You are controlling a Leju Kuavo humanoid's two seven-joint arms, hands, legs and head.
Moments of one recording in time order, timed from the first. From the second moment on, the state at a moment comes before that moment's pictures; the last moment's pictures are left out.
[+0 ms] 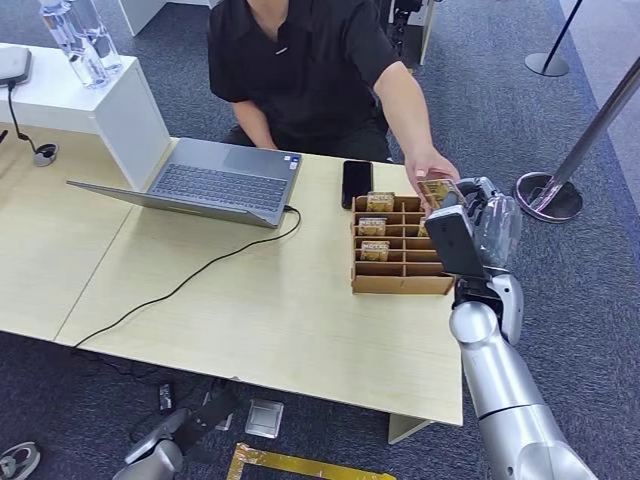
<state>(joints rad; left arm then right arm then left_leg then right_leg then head) -0.12 -0.14 0.53 -0.20 -1.36 0.08 -0.03 -0.63 0.16 0.29 -0.56 0.69 -0.56 -0.52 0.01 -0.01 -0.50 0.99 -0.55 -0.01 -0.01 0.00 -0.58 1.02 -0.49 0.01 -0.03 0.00</state>
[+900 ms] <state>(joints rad) -0.12 -0.14 0.52 -0.20 -1.40 0.07 0.00 -0.62 0.16 0.26 -0.50 0.63 -0.69 -0.50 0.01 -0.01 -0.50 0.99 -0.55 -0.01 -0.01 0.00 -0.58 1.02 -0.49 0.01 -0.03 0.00</state>
